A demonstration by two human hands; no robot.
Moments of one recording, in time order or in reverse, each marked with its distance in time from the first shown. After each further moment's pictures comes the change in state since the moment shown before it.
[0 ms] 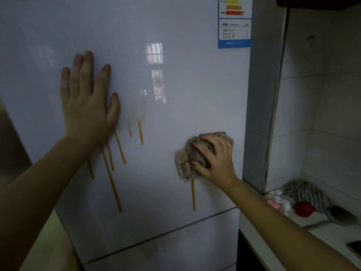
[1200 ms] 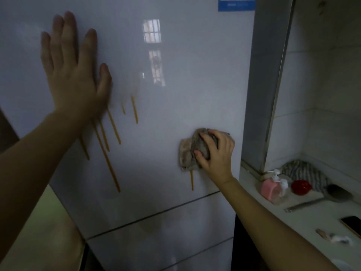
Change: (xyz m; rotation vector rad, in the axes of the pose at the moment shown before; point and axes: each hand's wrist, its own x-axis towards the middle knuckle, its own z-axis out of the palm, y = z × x) left_hand -0.002 0.000 0.005 -0.033 0.021 0.000; right_hand -0.058 -0.014 0.017 -0.041 0.037 0.247
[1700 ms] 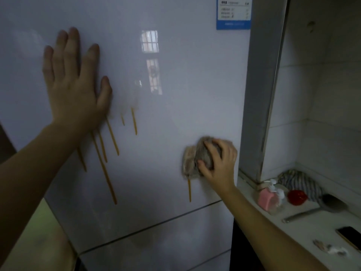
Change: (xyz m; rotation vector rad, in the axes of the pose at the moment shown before) left_hand 0.001 0.000 -0.003 -0.008 -0.025 -0.038; right_hand 0.000 0.014 -0.008 0.004 0.018 0.045
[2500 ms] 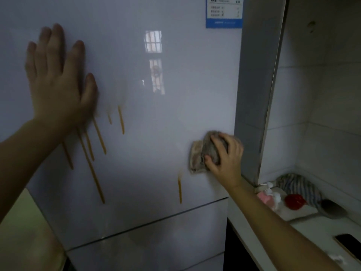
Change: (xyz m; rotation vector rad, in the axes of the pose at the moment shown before) left_hand 0.000 0.002 -0.002 -0.029 -0.098 -0.053; right_hand 0.015 0.056 -0.018 -0.028 0.000 -0.082
